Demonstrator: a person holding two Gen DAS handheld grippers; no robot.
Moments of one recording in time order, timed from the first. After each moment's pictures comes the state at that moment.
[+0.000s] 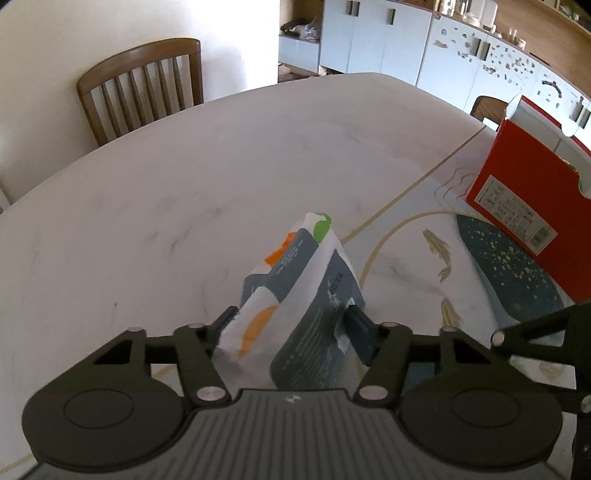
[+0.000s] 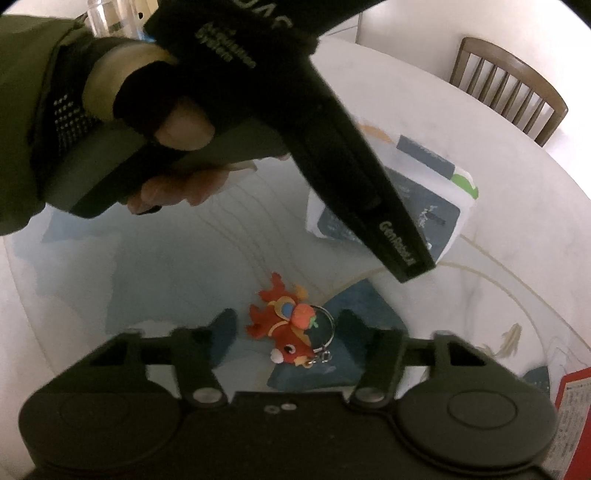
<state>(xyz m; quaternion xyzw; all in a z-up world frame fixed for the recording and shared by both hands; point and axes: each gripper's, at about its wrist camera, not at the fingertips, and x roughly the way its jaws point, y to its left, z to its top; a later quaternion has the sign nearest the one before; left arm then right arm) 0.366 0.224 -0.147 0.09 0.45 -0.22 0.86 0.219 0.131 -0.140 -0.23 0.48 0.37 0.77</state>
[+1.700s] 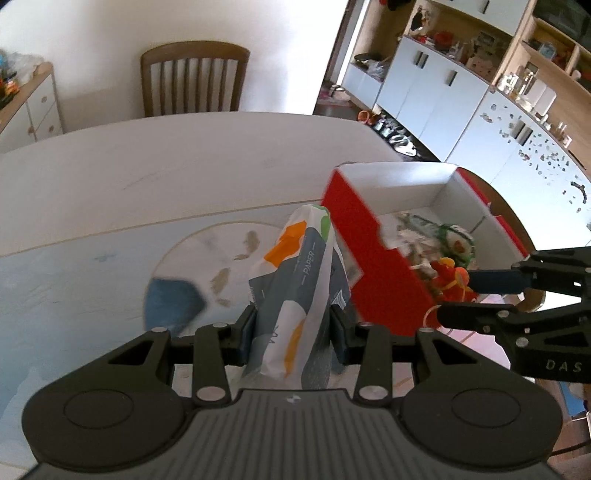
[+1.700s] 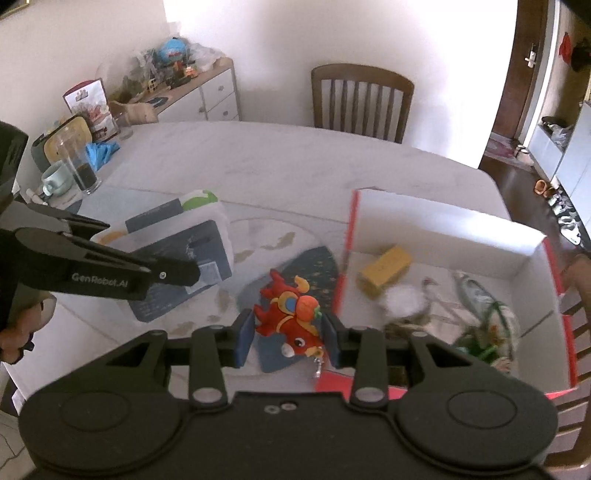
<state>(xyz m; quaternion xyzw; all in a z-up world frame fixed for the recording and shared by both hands) 0.208 0.084 -0.027 -0.06 0.45 -0.11 0.88 0.168 -0.137 -0.009 -0.09 0.43 0.26 0.86</state>
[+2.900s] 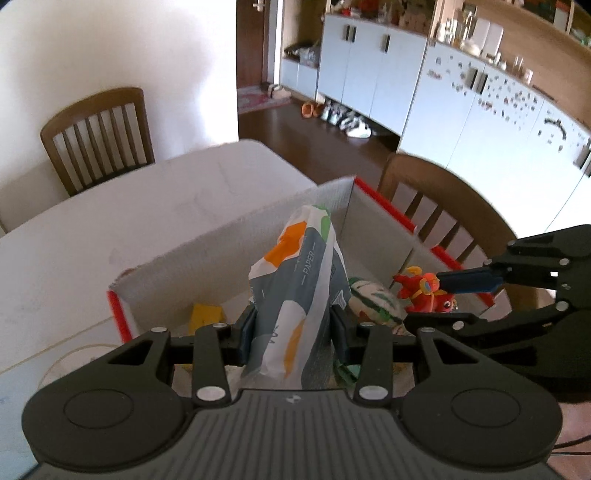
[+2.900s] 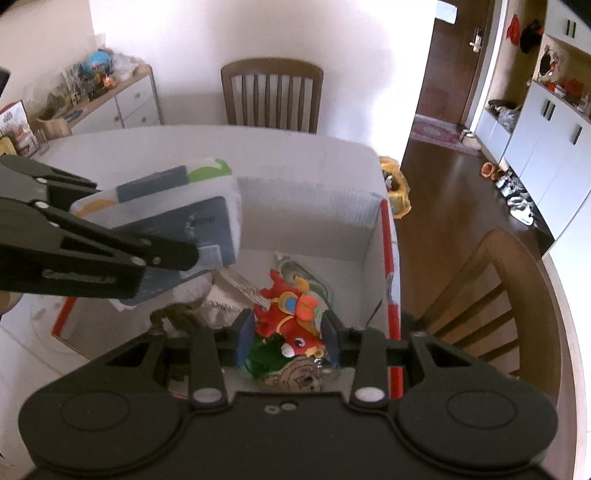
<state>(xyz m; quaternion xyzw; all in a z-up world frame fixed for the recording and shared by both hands) 0.319 -0.135 -0.039 0.06 0.44 -0.17 0.88 0.252 -0.302 -0.040 -0.10 0.44 0.19 0.87</state>
